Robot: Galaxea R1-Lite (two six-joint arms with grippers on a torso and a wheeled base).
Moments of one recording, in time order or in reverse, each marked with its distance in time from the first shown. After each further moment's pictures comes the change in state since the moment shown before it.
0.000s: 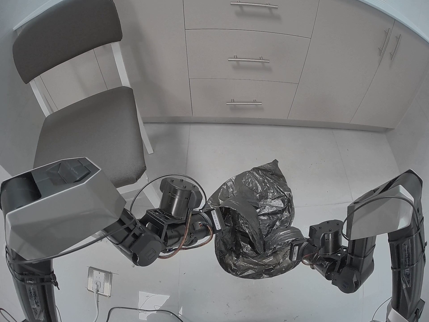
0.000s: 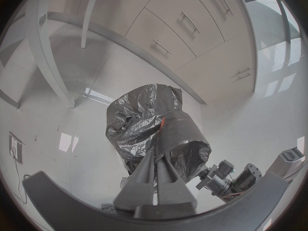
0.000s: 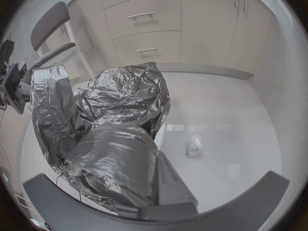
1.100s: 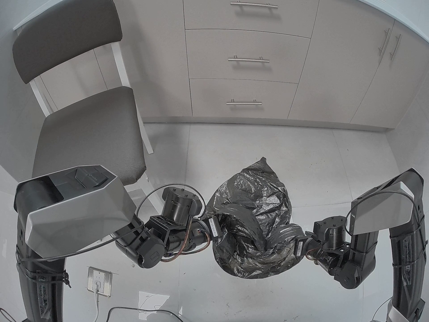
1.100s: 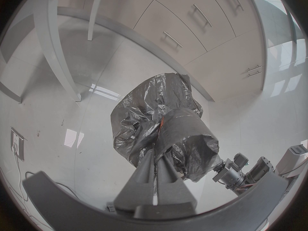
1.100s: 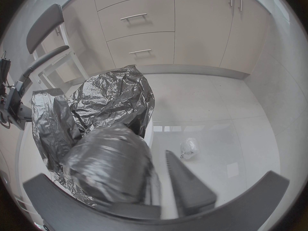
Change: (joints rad) left arm 0.021 0.083 -0.009 -0.006 -0.001 0.002; right arm -0.054 0.007 -0.019 0.000 0.013 -0.014
